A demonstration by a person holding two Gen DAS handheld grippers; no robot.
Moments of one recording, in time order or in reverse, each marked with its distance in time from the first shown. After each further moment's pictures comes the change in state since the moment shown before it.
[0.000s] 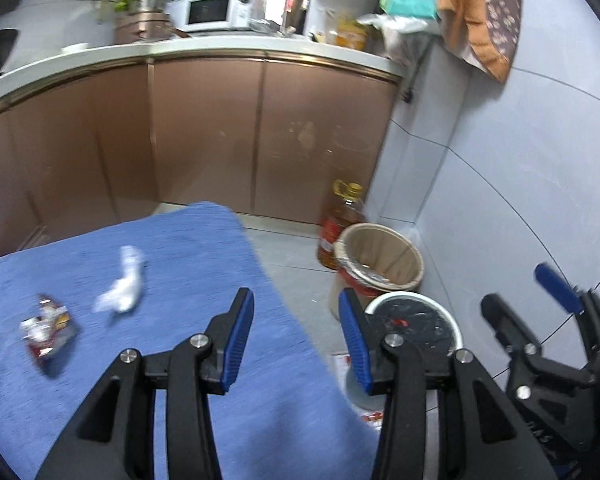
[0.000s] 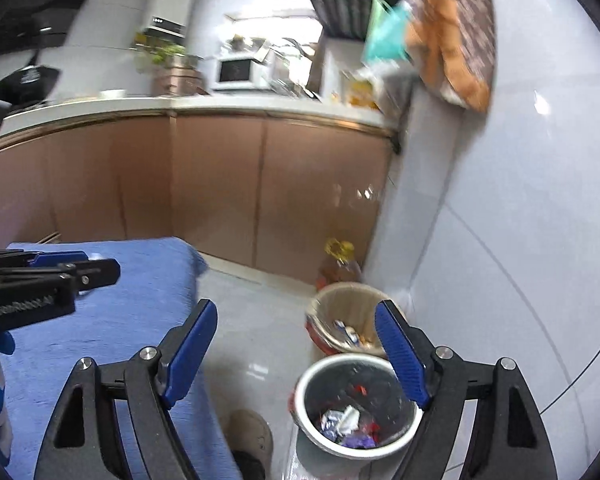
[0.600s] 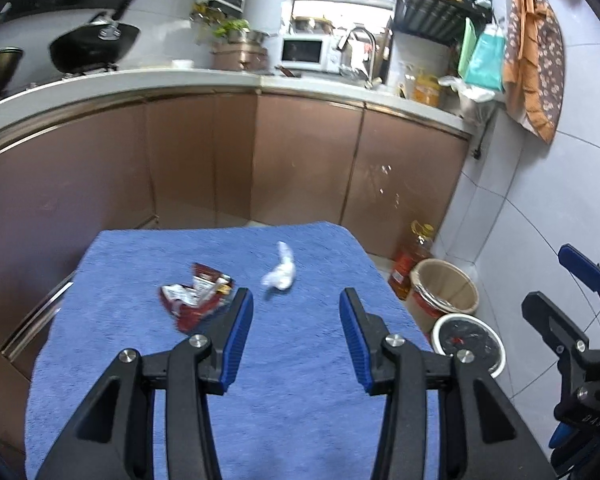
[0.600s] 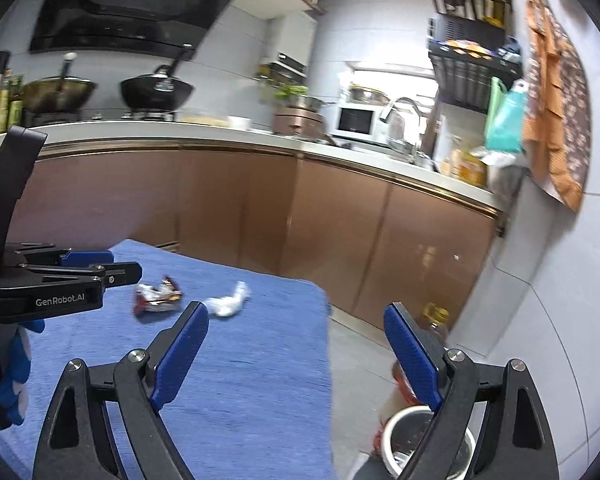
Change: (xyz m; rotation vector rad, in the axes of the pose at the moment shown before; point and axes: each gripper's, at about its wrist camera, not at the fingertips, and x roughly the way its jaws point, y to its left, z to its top) left arm -0.135 0.112 -0.058 -0.125 -0.161 0.209; right arm -0.081 0.110 0.019 -0.191 -0.150 0.329
